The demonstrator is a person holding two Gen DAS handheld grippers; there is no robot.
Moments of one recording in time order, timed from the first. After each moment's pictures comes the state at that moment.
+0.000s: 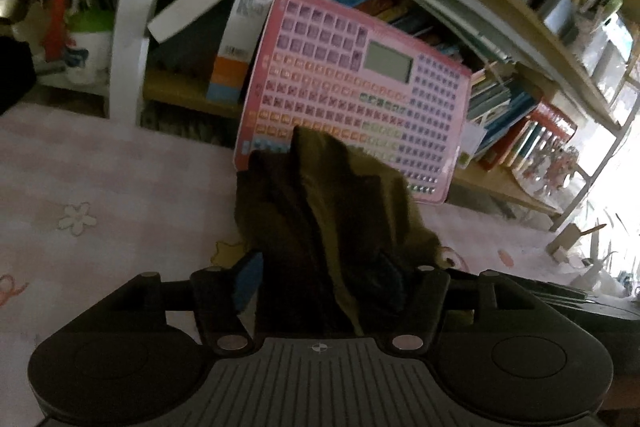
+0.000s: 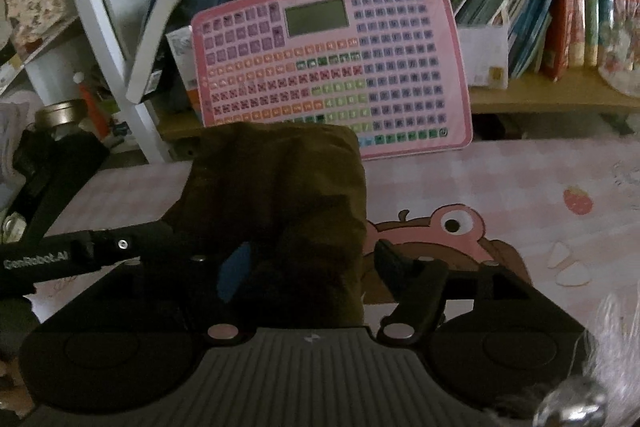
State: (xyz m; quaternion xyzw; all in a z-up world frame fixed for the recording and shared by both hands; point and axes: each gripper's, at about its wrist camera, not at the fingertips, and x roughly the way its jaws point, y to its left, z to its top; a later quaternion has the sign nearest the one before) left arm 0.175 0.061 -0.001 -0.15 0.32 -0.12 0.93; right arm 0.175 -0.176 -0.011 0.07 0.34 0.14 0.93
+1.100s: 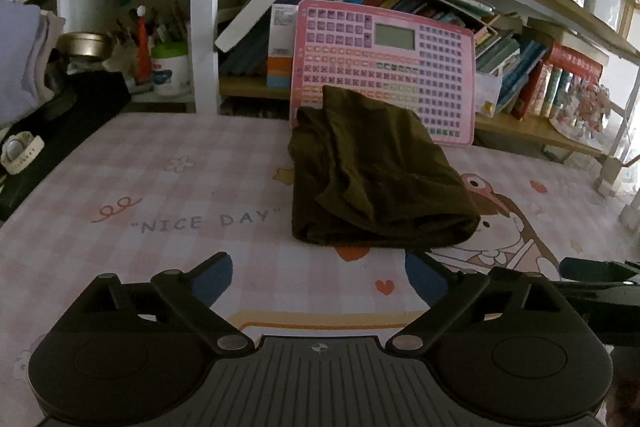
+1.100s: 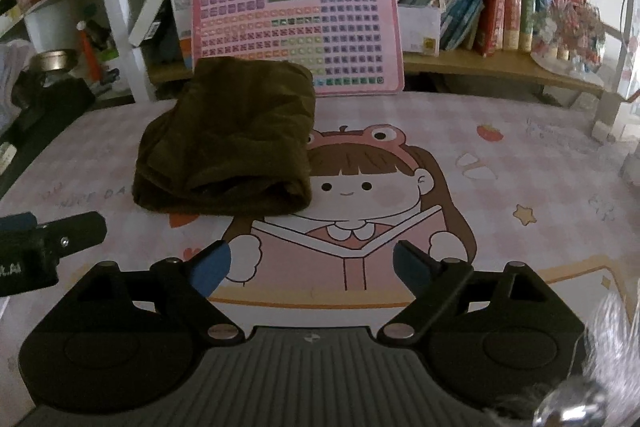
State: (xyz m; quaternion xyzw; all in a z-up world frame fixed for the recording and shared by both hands) left arm 0.043 0.012 0.007 -0.05 0.32 -0.01 0.95; right arm 0.056 -0.191 -0.022 0.02 0.35 0.09 0.93
